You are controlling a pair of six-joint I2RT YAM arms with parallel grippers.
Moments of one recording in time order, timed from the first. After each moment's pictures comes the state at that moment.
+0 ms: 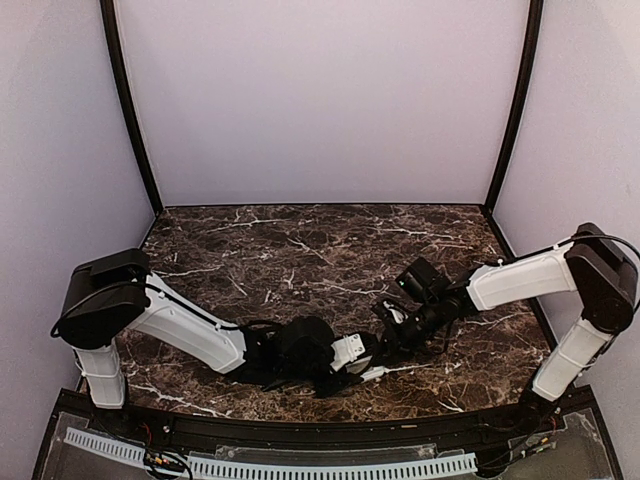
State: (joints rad) left arm -1.25 1.92 0.91 0.32 -0.03 0.08; right arm 0.79 1.63 0.77 -0.31 -0.66 0.66
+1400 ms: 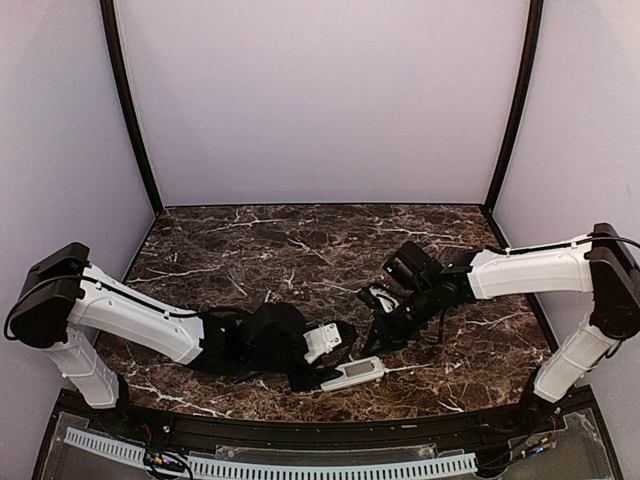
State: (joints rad) left arm -1.24 1.66 0.82 0.16 -0.04 0.10; right arm 0.87 1.57 0.94 -0.51 -0.53 0.56
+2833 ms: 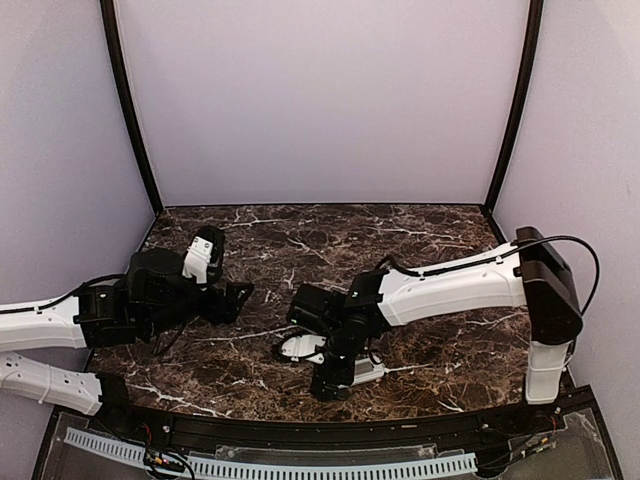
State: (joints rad) left arm -1.01 0.93 0.64 -0.16 -0.43 -0.26; right arm 1.24 1.93 1.43 -0.79 -0.11 -0.21
